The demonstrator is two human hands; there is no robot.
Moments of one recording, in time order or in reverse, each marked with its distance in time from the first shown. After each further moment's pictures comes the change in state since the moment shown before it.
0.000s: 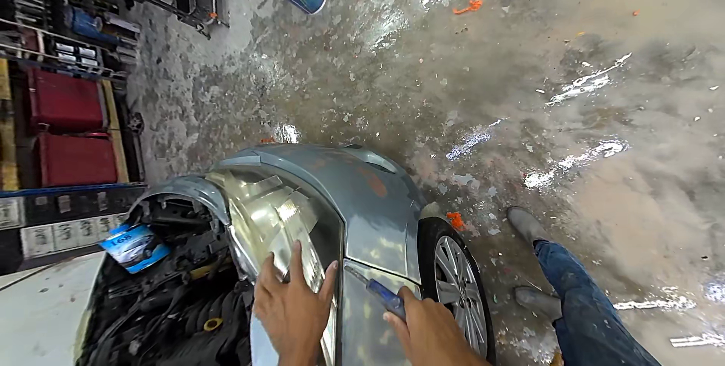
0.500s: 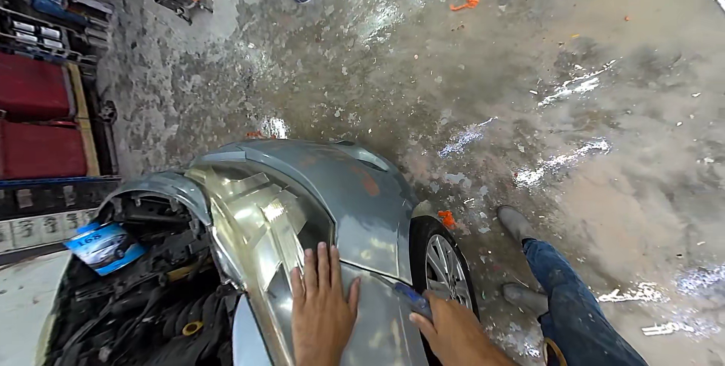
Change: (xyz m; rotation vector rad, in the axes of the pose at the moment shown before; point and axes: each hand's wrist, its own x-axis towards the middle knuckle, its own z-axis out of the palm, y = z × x) left_hand -0.031 0.028 0.024 0.277 -0.123 0.427; right_hand -0.007 0.055 -0.010 -0.009 0.003 0.100
